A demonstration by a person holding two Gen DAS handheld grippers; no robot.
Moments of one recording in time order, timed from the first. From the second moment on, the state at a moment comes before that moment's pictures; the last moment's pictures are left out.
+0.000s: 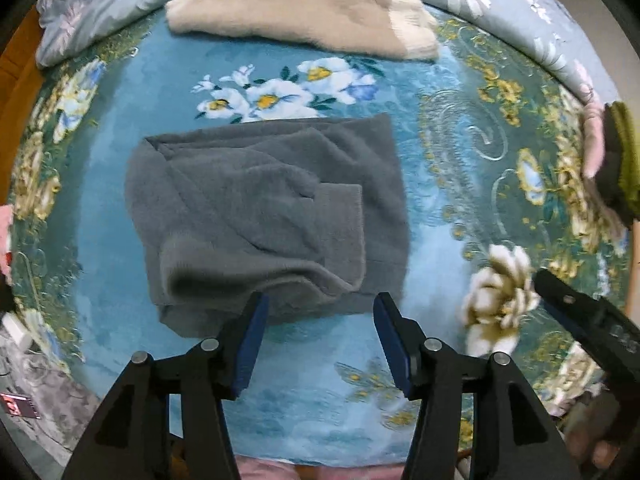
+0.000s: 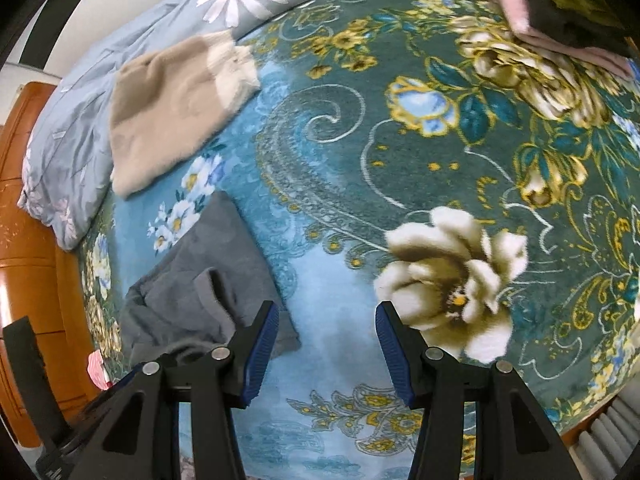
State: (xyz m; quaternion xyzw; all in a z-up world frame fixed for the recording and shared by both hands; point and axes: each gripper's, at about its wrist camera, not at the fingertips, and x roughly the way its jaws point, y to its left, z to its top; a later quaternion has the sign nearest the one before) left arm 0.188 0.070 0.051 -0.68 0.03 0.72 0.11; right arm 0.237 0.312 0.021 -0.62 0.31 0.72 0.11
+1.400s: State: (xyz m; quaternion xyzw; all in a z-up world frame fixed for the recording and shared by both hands) left arm 0.198 -0.204 0.002 -0.69 -0.29 0.66 -0.08; right arm 0.108 0.079 -0.013 -0.68 0.08 0.71 -0.16
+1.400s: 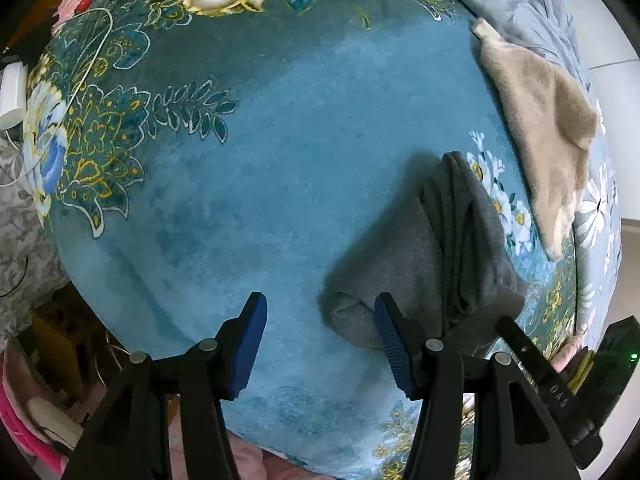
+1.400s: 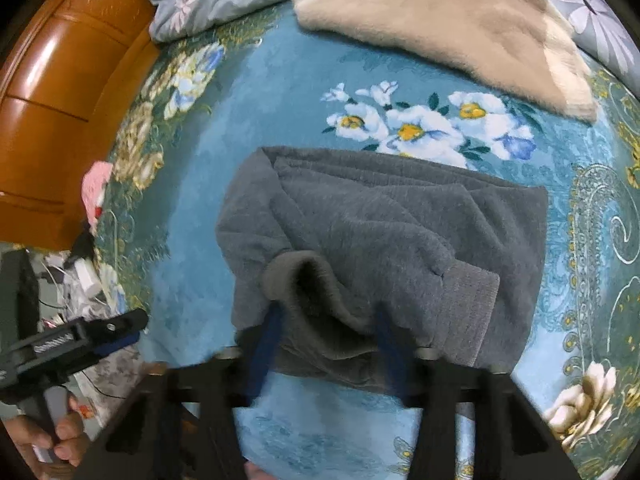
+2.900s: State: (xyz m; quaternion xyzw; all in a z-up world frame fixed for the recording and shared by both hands) left arm 0.161 -0.135 -0.019 -0.75 -0.16 0.64 -0.03; right arm 0.104 0.156 -0.075 -0.68 0.27 0.66 -0.16
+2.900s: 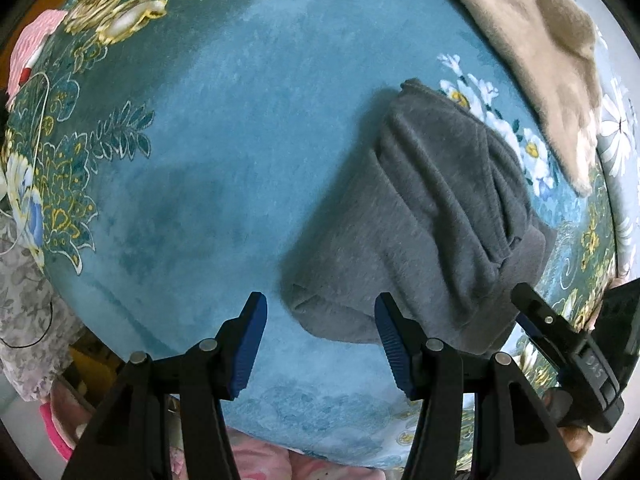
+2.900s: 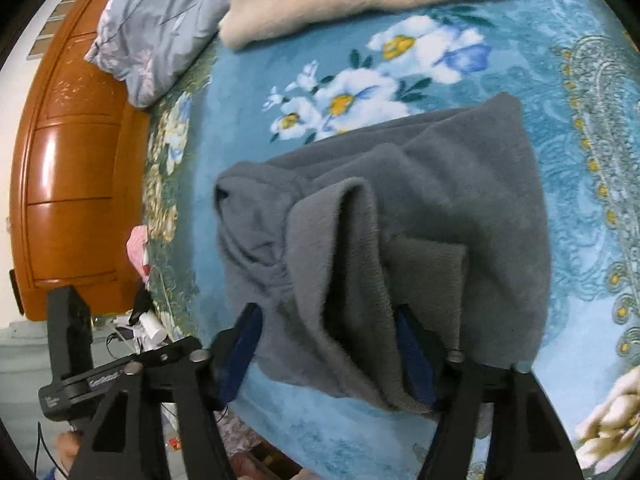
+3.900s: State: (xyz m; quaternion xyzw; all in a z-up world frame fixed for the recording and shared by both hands) left arm 0.166 -0.139 -0.026 -0.76 -0.14 0.63 -0.02; right arm 0.128 0.207 -0.121 -0.68 0.36 0.62 -0.11
